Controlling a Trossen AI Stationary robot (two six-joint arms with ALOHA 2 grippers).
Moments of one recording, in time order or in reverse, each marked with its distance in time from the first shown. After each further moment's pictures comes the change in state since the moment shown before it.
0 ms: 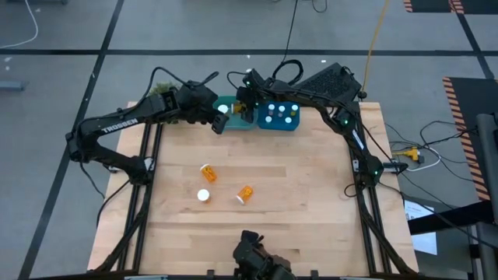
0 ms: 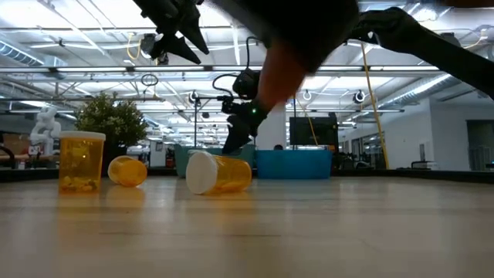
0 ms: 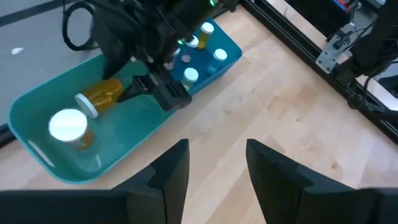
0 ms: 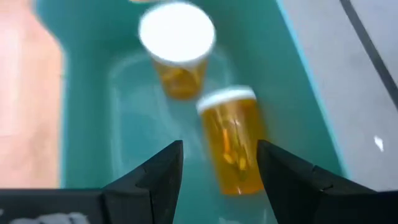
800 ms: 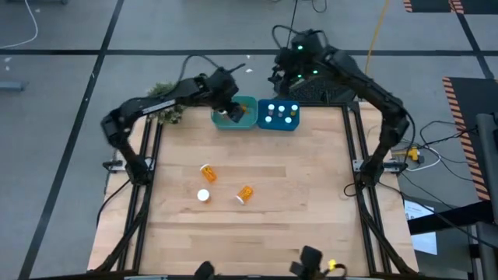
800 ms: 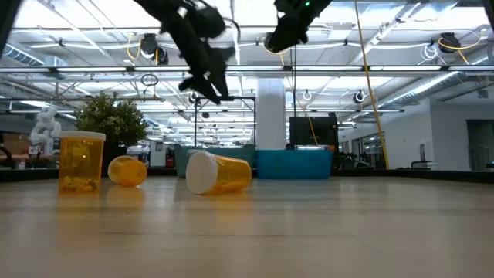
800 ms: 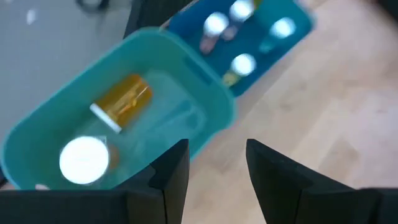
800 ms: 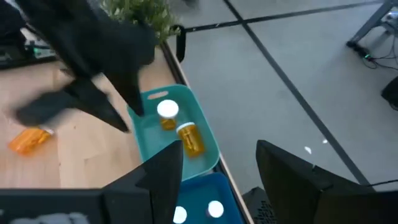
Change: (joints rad) left arm 0.158 0.412 0.252 -0.077 0.079 0.182; right arm -0.045 -0.622 0.000 -0.383 0.096 0.102
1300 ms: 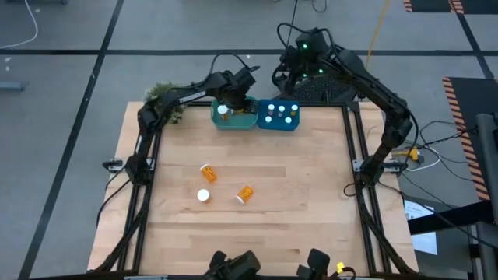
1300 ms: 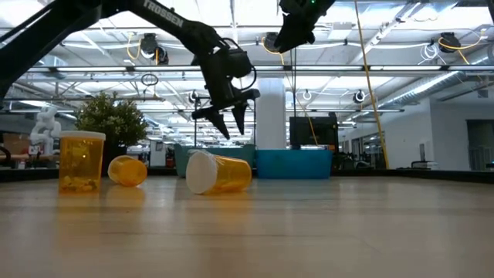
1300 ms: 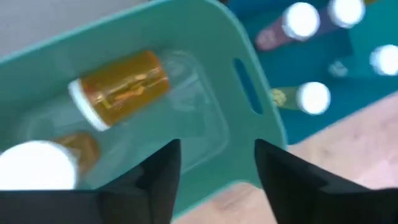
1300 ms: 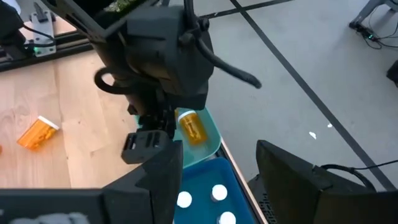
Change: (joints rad) left arm 0.034 0.386 0.335 -0.168 -0.011 -0.294; right arm -0.015 -0.029 -0.002 -0.060 -0.008 0.042
